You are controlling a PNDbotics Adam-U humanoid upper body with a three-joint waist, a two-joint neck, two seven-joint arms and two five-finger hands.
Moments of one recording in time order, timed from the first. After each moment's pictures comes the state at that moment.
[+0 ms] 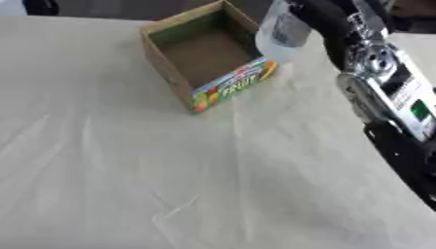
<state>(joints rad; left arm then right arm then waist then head) -0.19 0.30 0.24 -1.97 0.20 -0.01 0.16 -0.67 -0.64 0.25 -1.88 -0.40 0.38 -0.49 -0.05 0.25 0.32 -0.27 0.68</state>
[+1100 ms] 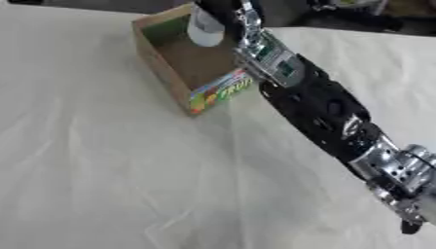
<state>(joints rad) -0.31 0.31 0.19 -1.98 0.24 -0.04 0.12 -0.91 -0.59 0.30 -1.30 -0.32 0.12 -0.54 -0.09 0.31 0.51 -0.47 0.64</state>
